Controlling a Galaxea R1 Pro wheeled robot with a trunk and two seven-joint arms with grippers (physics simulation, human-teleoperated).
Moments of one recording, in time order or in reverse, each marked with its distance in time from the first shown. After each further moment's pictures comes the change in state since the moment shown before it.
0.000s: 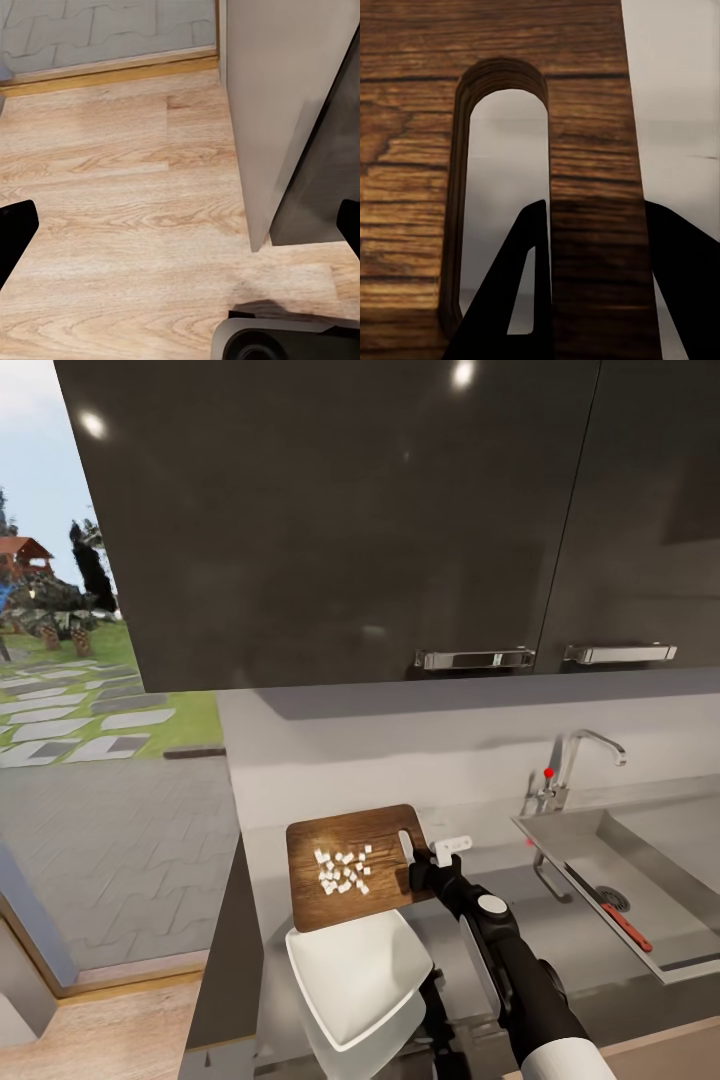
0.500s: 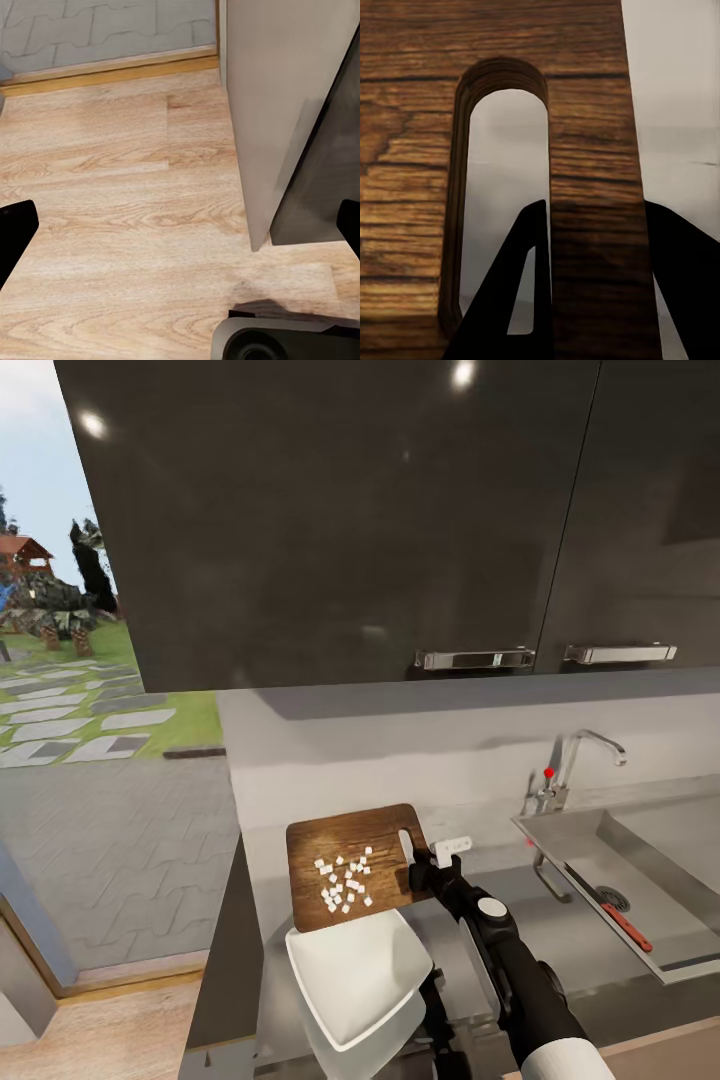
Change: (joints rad) left arm 0.000 0.000 0.000 0.001 0.000 0.000 0.000; right arm 0.000 -0.001 0.000 0.020 0.000 -0.043 0.000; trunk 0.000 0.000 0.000
